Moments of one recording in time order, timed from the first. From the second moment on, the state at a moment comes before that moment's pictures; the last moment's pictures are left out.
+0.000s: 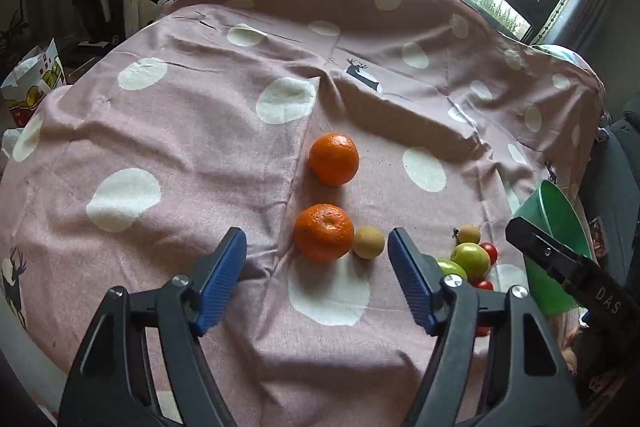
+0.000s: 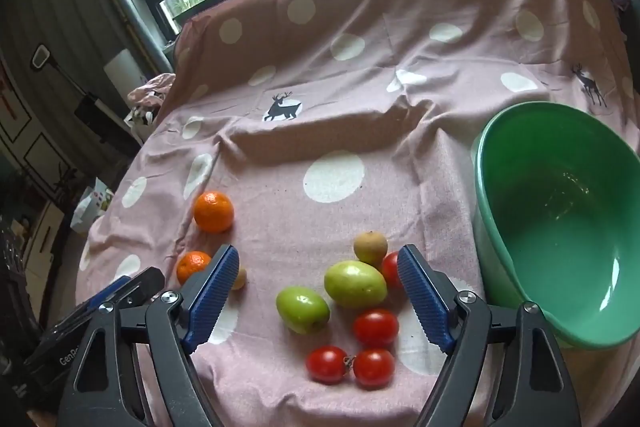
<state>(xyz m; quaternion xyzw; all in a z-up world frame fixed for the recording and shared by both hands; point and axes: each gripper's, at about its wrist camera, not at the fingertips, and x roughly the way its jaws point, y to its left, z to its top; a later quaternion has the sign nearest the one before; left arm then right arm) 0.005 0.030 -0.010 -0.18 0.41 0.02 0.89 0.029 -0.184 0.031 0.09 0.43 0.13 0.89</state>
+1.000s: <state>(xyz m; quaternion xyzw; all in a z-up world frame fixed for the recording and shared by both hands) 0.026 0.026 -0.039 -0.19 0.46 0.00 0.87 0.093 -0.085 -0.012 0.10 0.58 0.30 0.75</state>
